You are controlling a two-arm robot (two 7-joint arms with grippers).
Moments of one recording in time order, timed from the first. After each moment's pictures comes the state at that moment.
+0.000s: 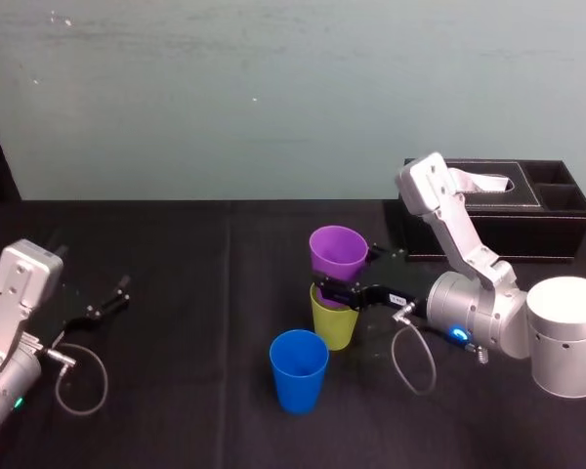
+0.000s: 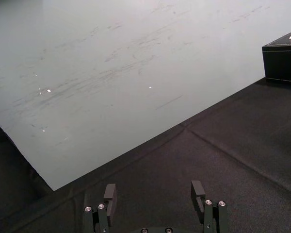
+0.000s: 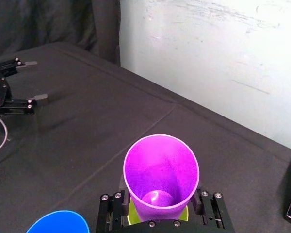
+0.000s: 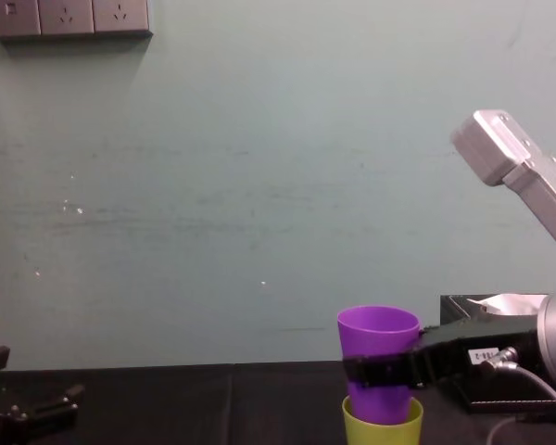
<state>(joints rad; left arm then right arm) -0.20 0.60 0.45 -1.41 -0.25 -0.12 0.03 0.41 0.39 -0.46 -1.48 0.30 0.41 0.39</state>
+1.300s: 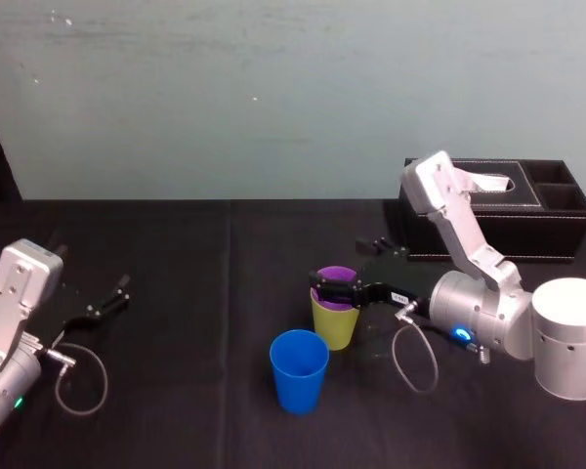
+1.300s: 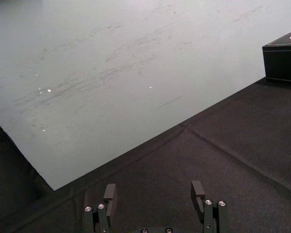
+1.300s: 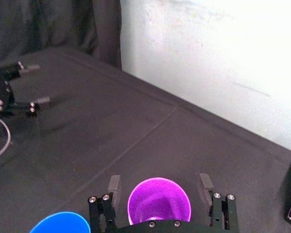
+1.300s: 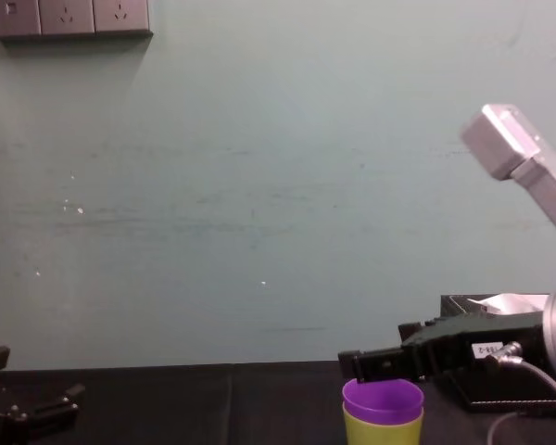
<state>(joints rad) -0.20 0.60 0.45 -1.41 -0.25 -0.12 0.03 0.40 0.39 -0.45 -1.49 0.31 0.40 0.39</state>
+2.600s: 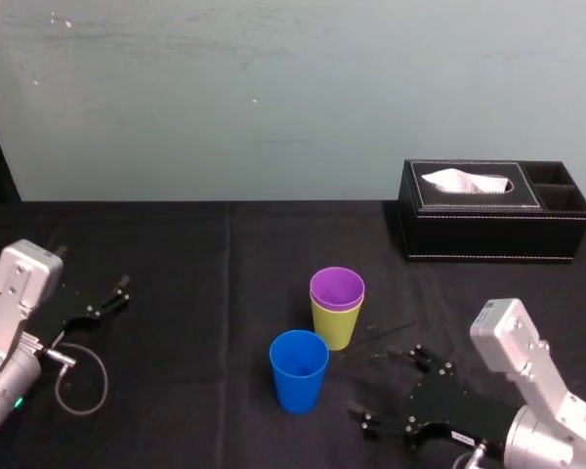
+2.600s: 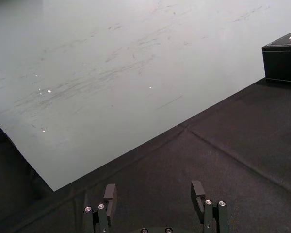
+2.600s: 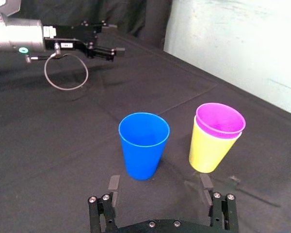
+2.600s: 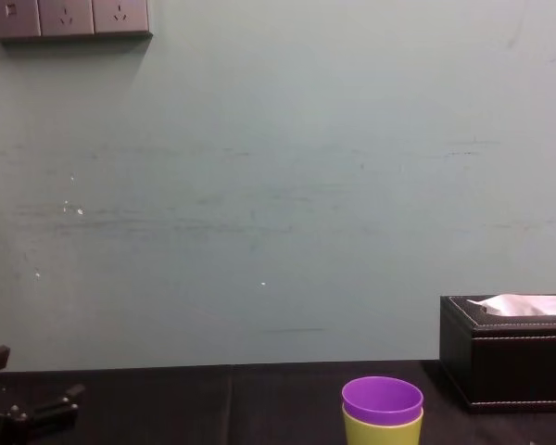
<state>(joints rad) -0.20 0.60 0.45 -1.41 -0.25 -0.12 0.03 0.01 0.65 -0.39 -1.75 0.32 0.12 0.46</state>
